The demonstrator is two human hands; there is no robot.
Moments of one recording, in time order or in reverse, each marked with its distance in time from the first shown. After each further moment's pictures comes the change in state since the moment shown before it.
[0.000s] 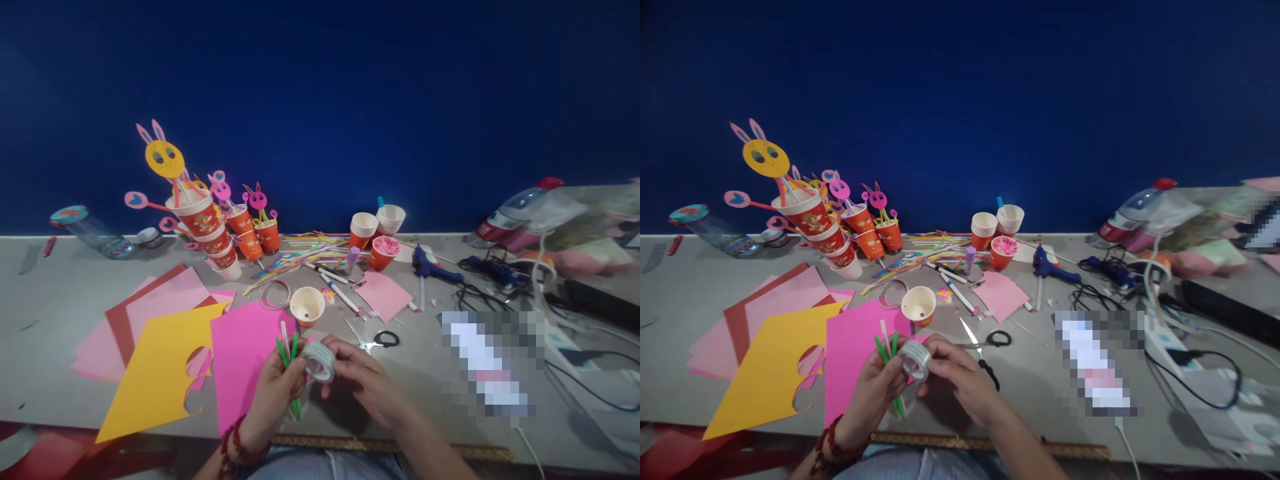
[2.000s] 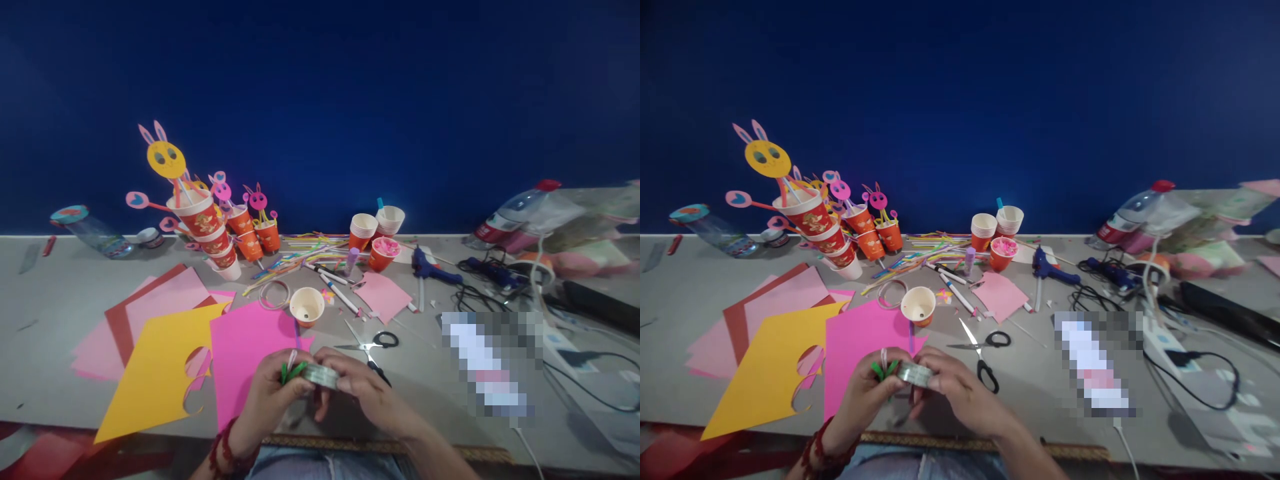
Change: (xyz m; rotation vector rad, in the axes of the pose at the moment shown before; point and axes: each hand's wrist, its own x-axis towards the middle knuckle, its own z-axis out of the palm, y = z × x) left_hand -0.007 0.022 -0.013 0.547 -0.222 0.412; right_hand -0.008 -0.011 -0.001 -0.497 -0.212 -0.143
